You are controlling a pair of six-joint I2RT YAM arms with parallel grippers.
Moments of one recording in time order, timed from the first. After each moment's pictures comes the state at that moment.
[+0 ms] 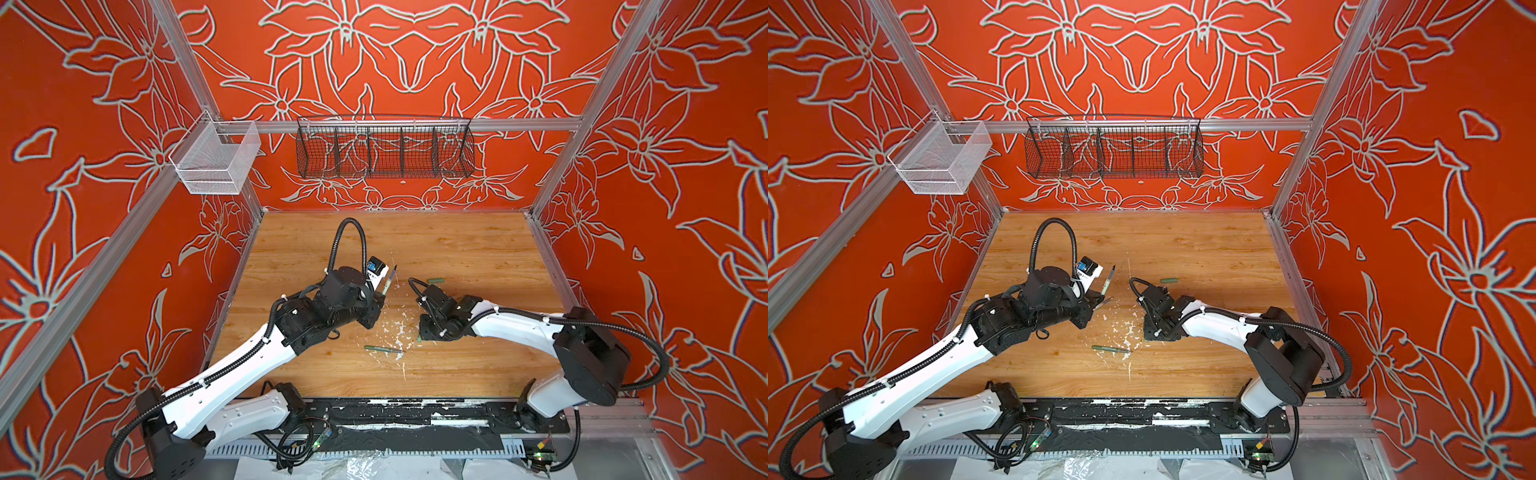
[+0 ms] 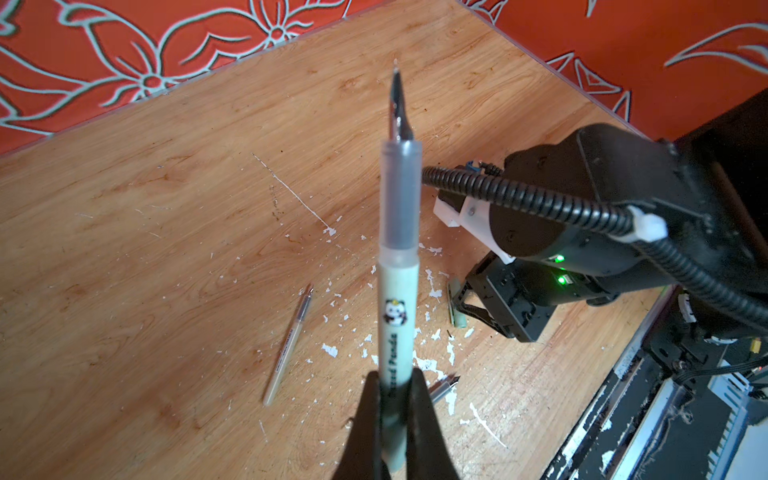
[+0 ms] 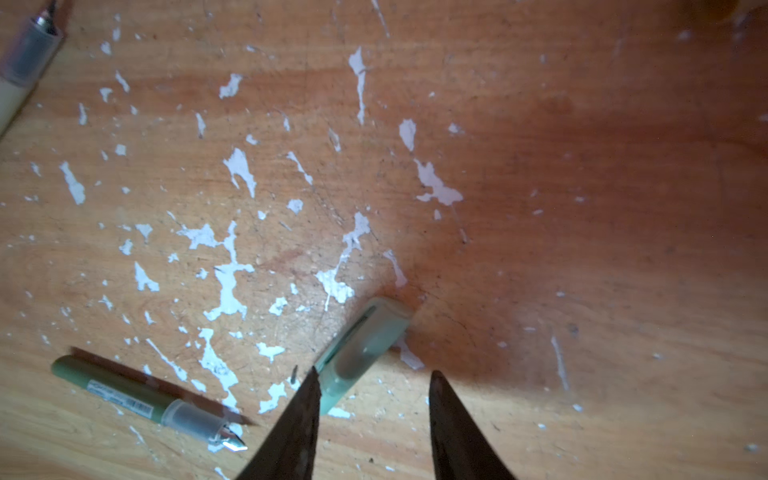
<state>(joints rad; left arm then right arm) -0.76 1.02 1.01 -0.63 -0.05 -0.14 0.82 1.55 0.87 -0.52 0.02 0.85</state>
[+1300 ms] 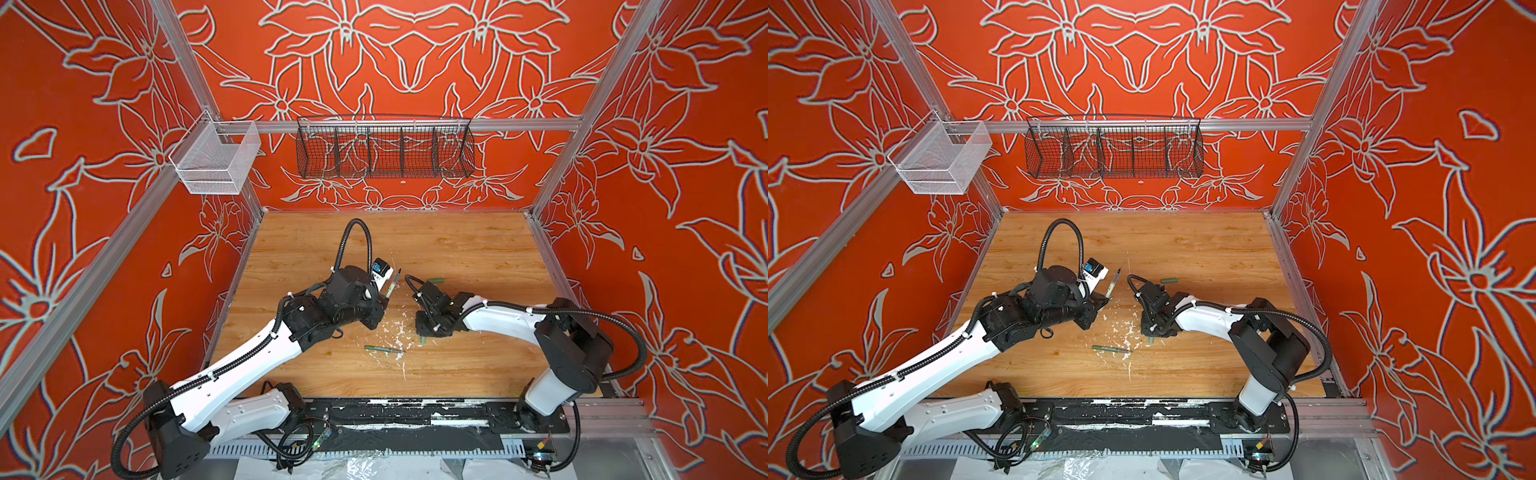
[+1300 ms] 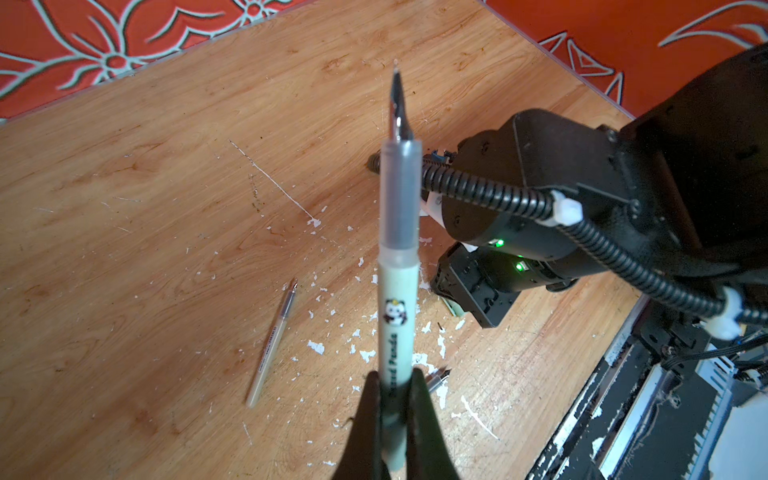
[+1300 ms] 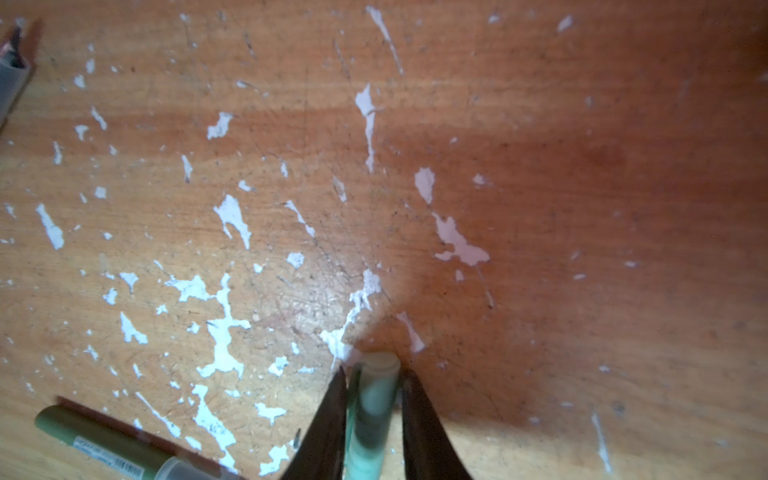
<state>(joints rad) -0.76 1.06 1.01 -0.63 -0.01 -0.14 0.80 1.65 0.91 -0.49 0.02 0.83</state>
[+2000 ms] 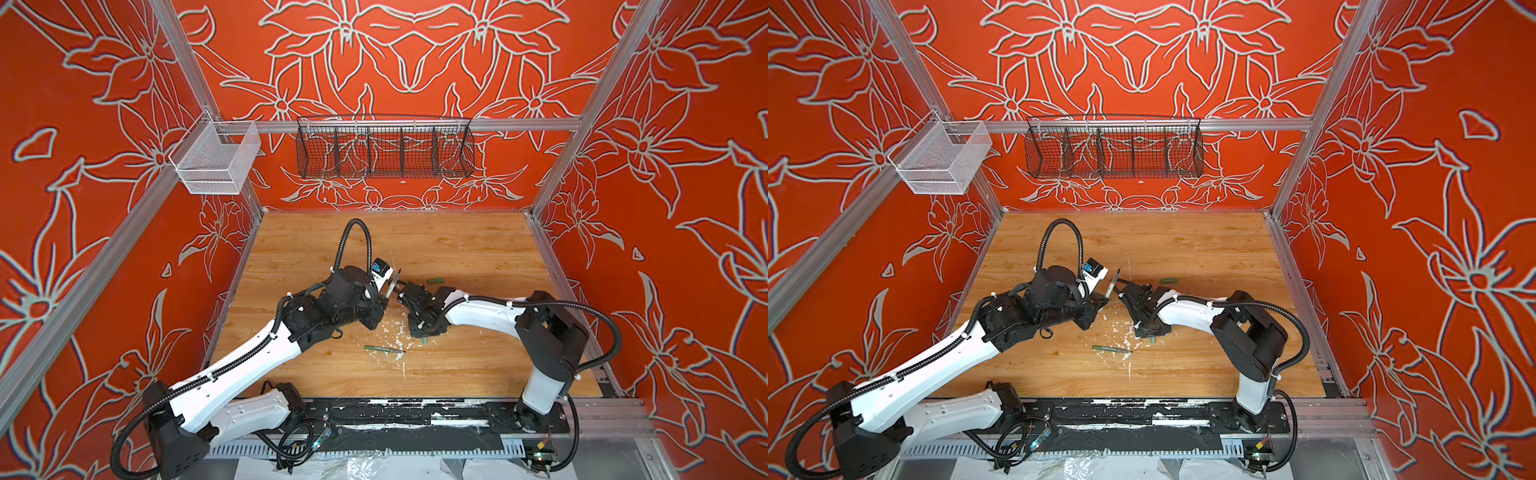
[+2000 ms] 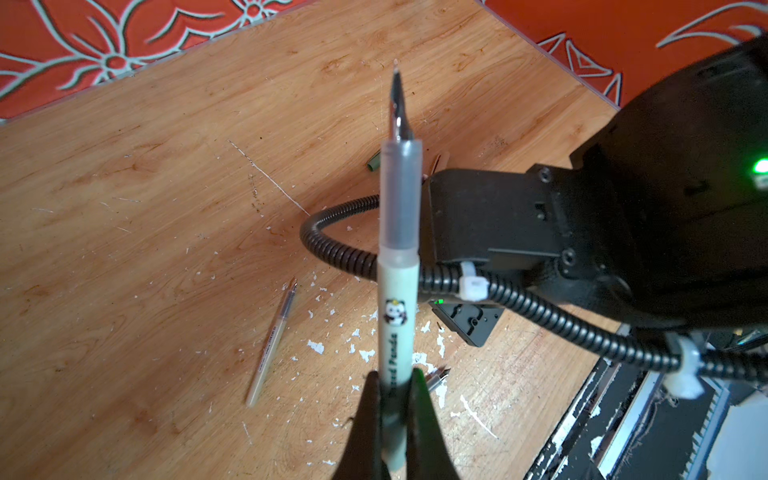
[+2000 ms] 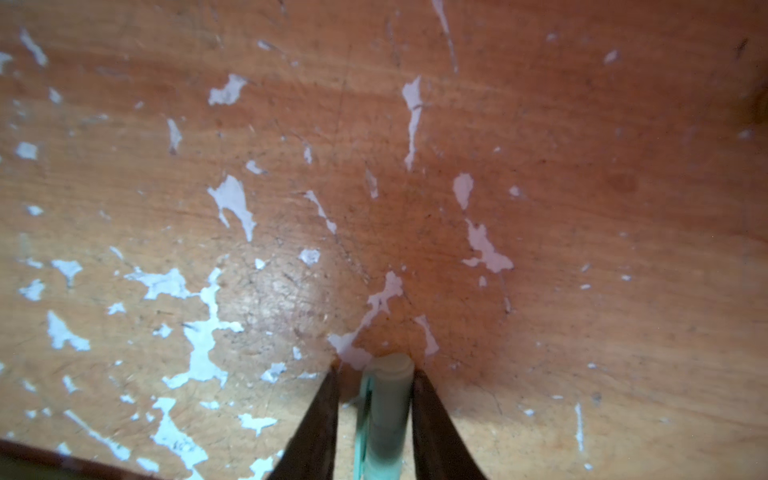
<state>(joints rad) -0.76 1.06 1.01 -0.63 -0.01 -0.14 0.87 1.78 1.09 -0.70 0.14 0.75</state>
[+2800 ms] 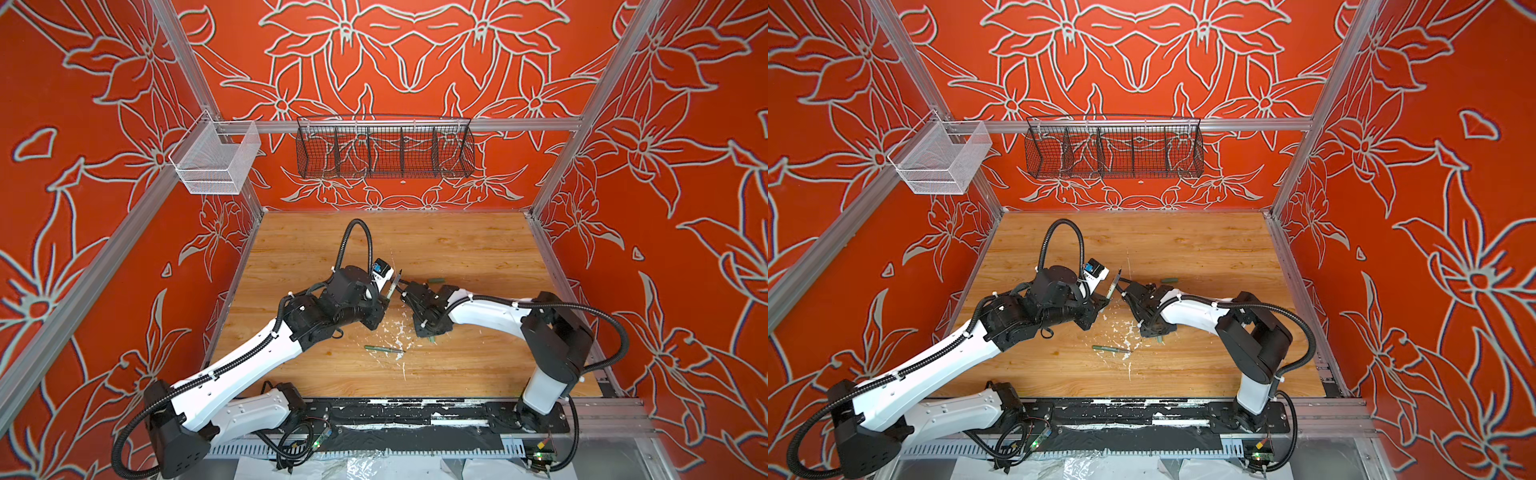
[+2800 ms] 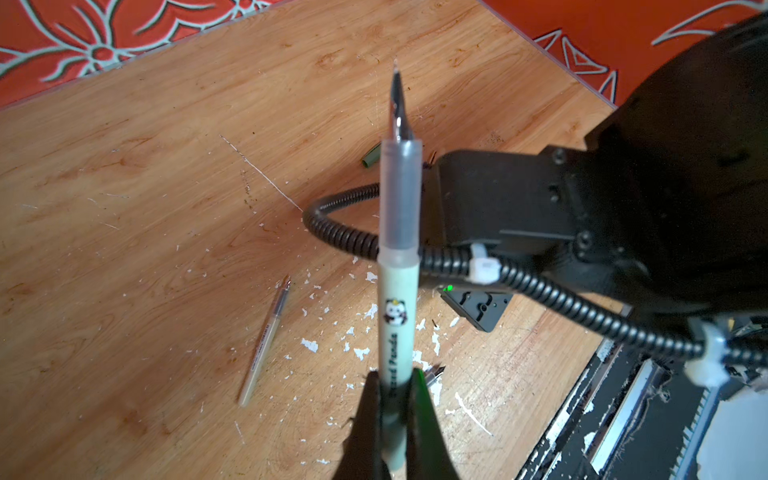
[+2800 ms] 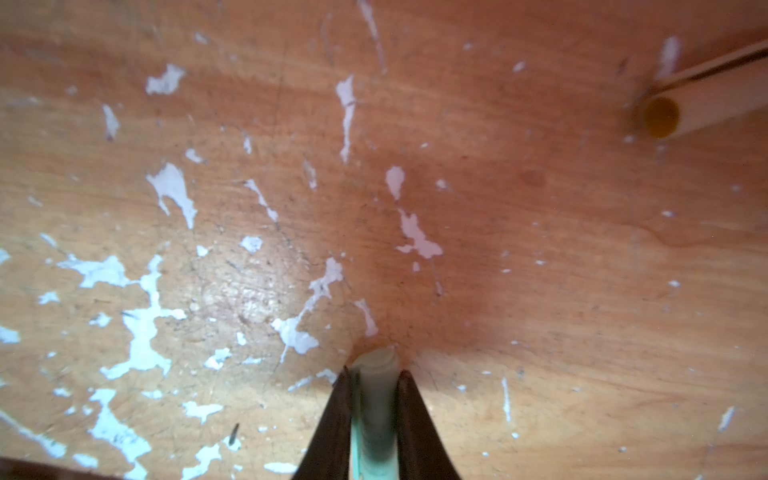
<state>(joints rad) -0.76 1.07 1.01 -0.63 0.02 -0.15 0.84 1.73 1.07 -0.74 0.18 0.71</state>
